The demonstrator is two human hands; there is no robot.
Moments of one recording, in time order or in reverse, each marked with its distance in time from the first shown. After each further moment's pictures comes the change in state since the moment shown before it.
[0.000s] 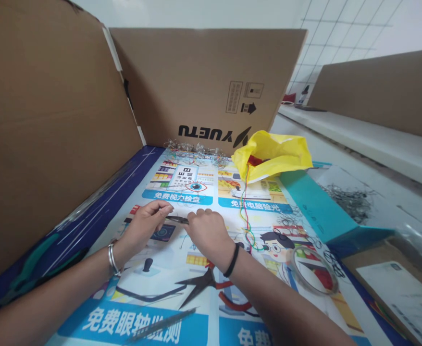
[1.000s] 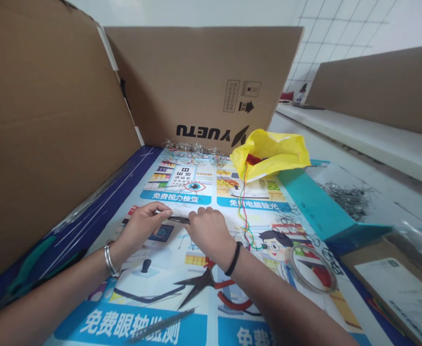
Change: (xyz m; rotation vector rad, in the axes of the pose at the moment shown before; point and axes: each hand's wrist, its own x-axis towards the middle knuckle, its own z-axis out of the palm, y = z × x) left_hand 0.000 0.004 0.000 0.083 0.000 -0.044; right_hand -0.001 0.006 0.000 0.010 0.018 0.002
